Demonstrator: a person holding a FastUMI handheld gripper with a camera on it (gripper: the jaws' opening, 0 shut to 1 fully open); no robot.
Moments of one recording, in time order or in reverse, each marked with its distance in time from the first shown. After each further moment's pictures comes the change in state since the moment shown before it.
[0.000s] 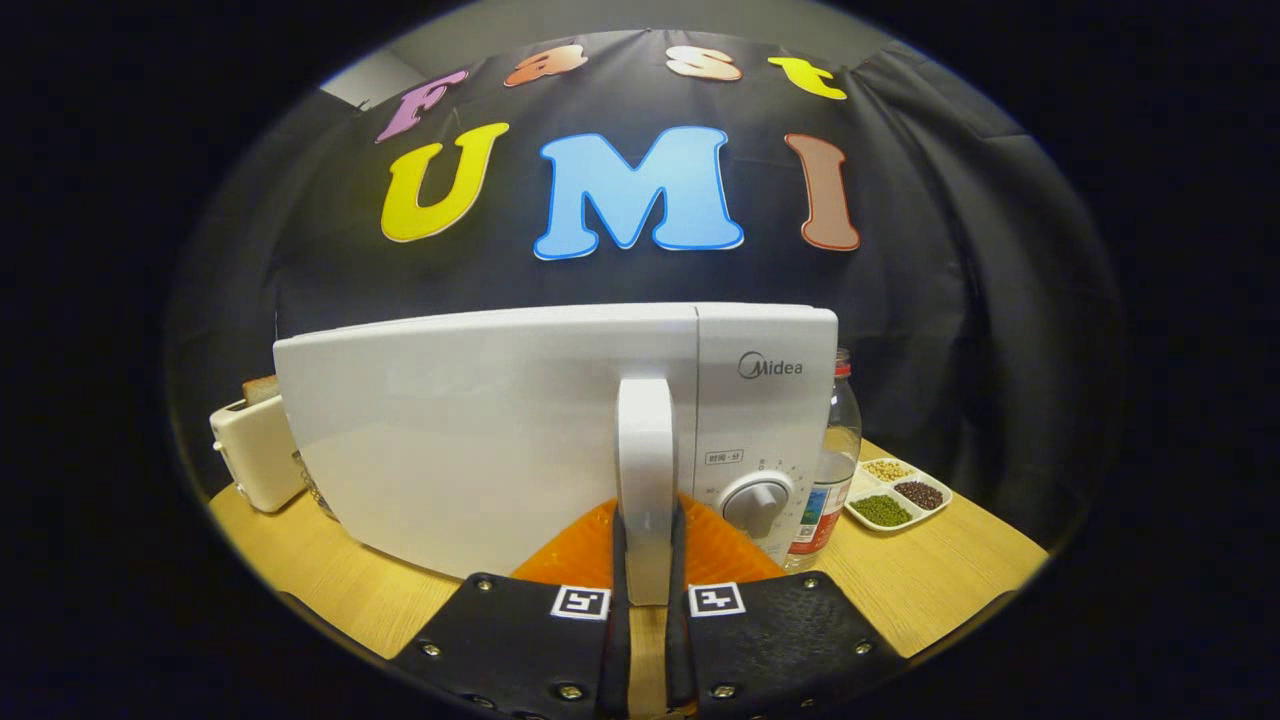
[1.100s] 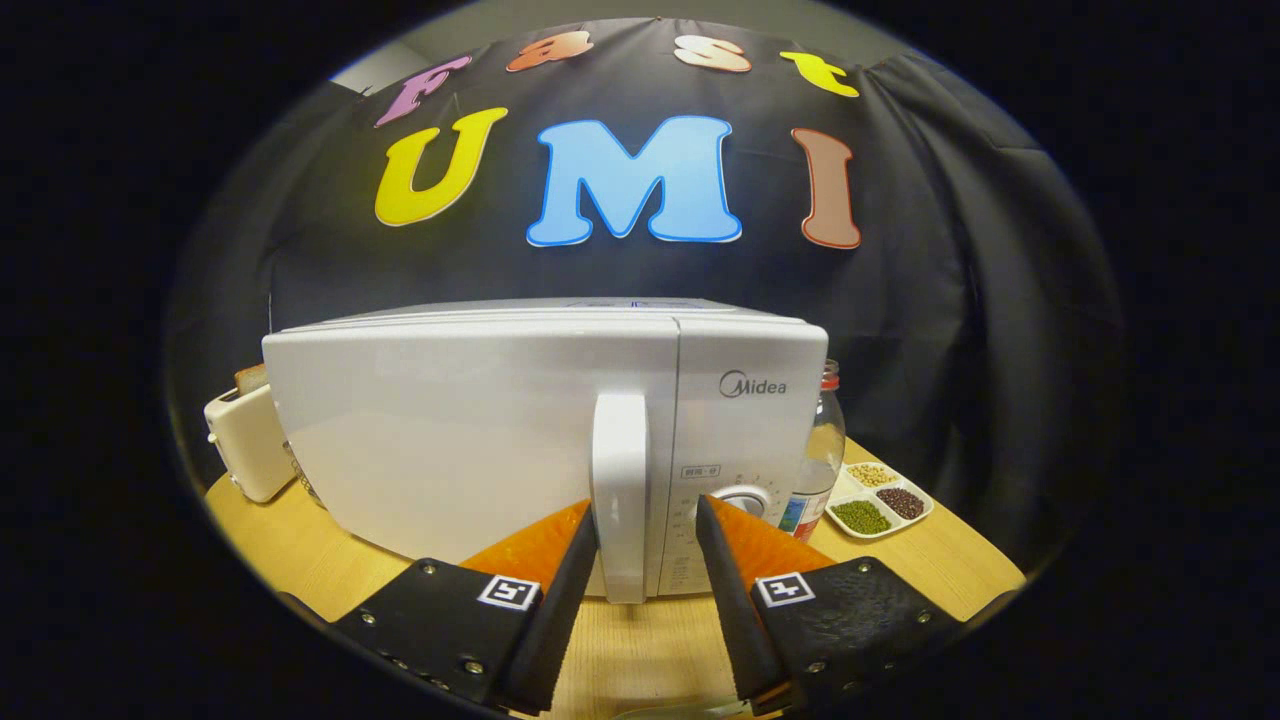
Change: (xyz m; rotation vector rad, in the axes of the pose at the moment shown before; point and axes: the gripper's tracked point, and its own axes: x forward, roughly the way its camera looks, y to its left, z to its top) arm 0.003 -0.013 0.006 -0.062 0.057 -0.034
